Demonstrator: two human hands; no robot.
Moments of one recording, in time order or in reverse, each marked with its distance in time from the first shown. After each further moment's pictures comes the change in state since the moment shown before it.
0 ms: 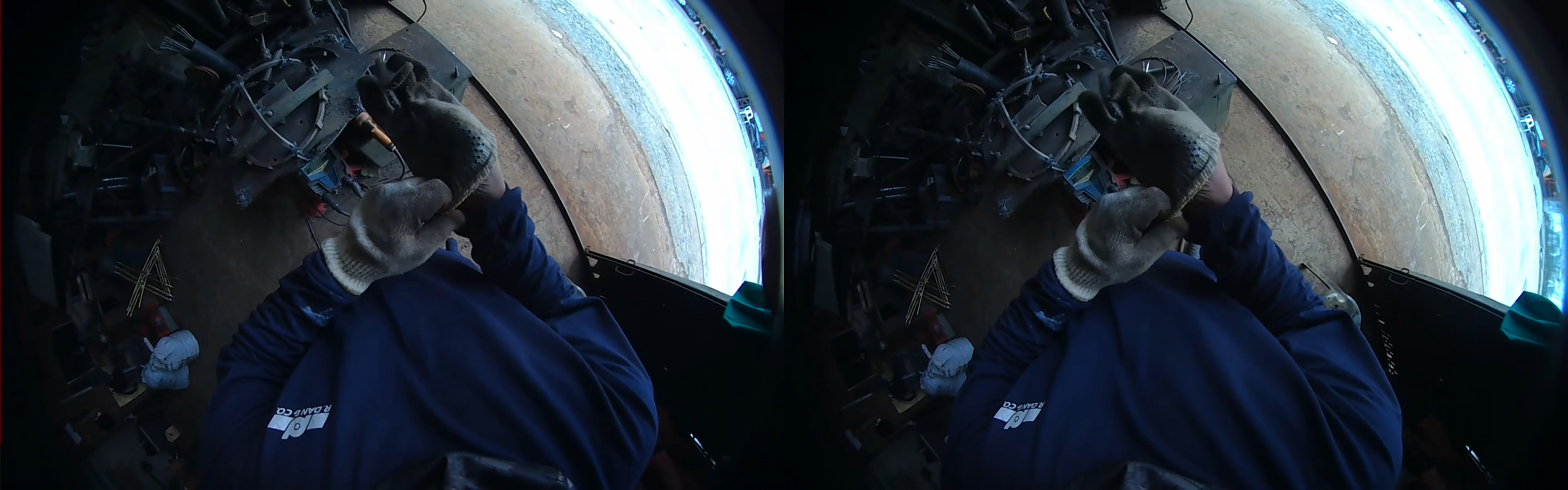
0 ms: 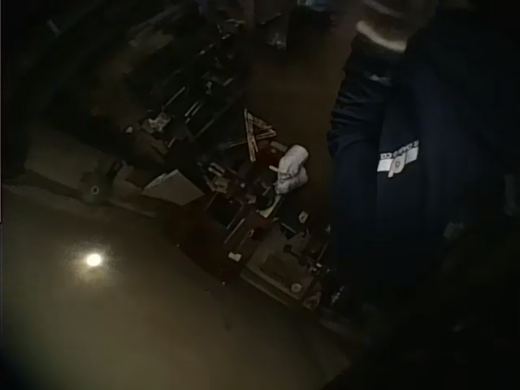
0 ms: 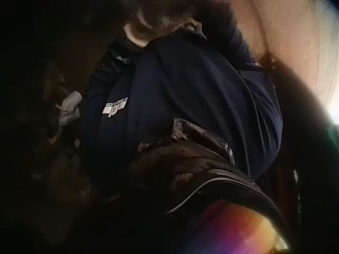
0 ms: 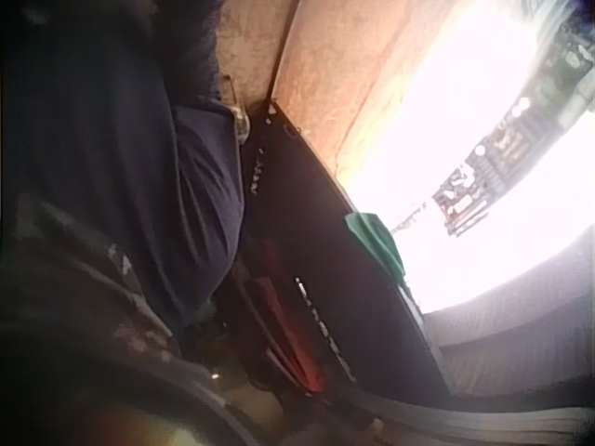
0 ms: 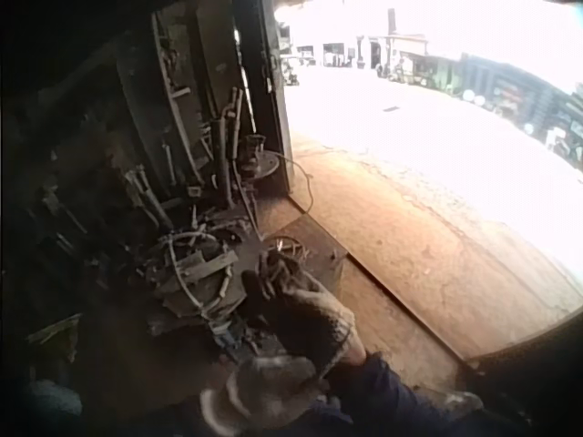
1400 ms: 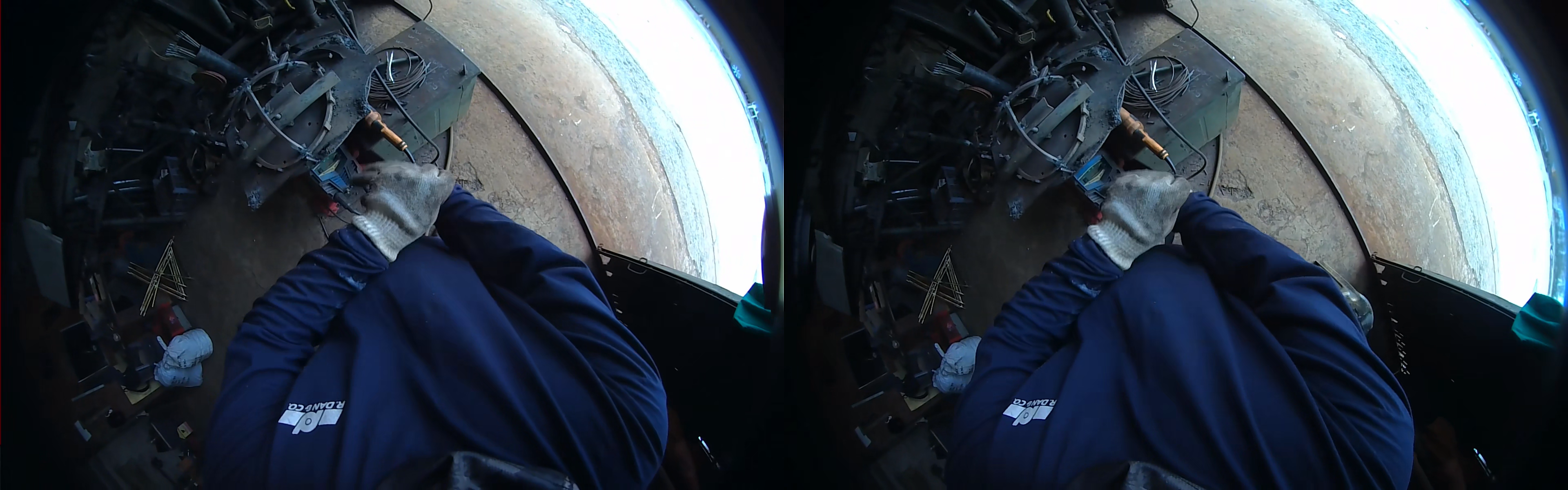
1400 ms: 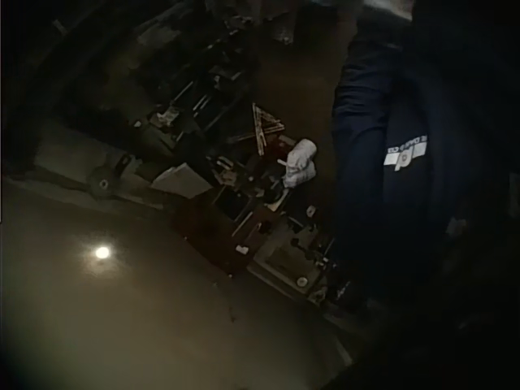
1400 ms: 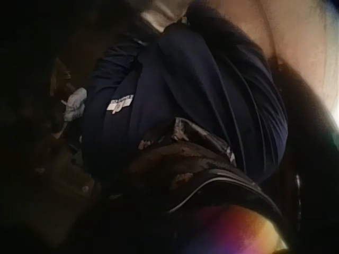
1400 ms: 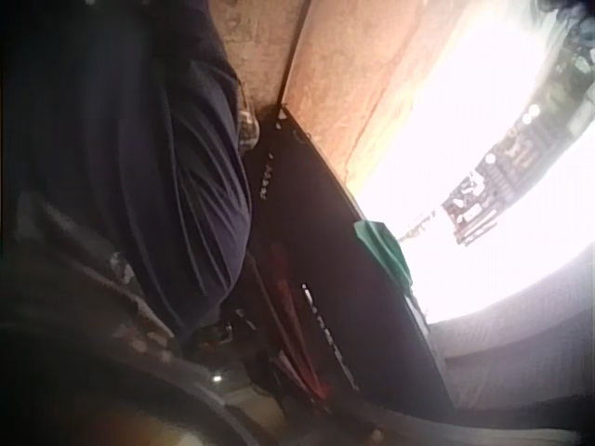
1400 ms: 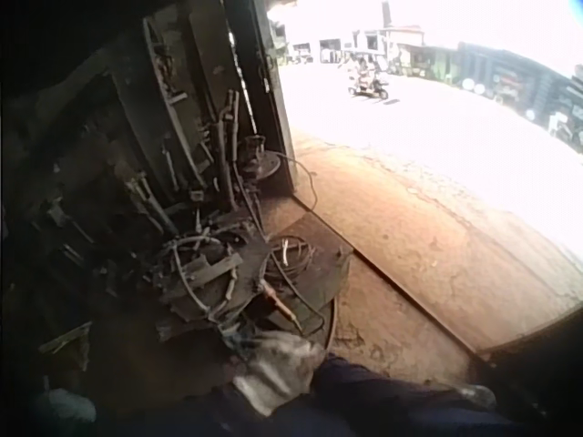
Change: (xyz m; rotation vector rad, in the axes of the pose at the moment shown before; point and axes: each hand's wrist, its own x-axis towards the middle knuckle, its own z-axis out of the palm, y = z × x) left_hand 0.008 -0.058 0.029 0.897 -0.164 -0.071; right_hand 0.041 0.207 -0.023 -1.475 0.614 0.332
